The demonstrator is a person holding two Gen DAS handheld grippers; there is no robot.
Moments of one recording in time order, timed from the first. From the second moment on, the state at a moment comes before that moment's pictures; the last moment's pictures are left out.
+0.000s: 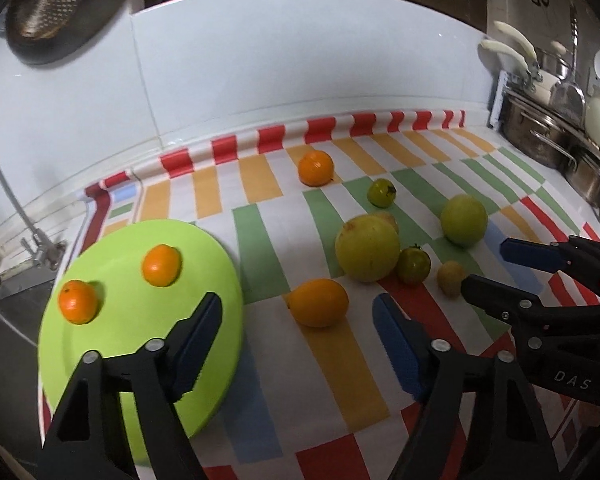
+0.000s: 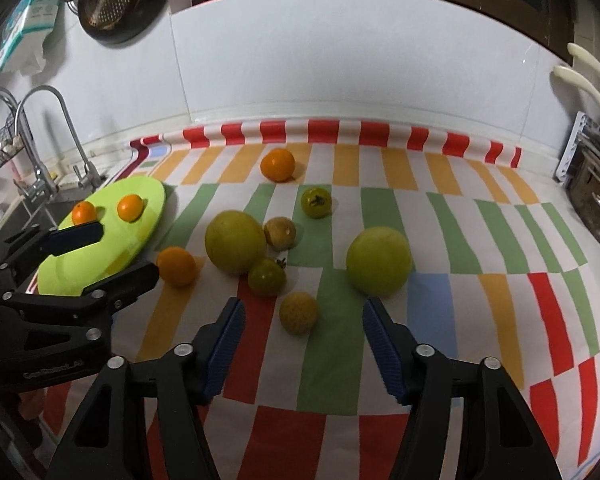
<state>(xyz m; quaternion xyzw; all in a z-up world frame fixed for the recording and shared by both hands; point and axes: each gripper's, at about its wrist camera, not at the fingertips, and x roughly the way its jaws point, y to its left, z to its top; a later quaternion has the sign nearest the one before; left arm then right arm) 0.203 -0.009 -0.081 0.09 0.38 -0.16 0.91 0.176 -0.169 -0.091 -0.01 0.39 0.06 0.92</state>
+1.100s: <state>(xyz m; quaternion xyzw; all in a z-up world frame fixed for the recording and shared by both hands) 0.217 -0.017 -0.093 0.08 0.41 -0.18 0.89 0.188 -0.168 -0.105 0.01 0.41 0.09 0.91</state>
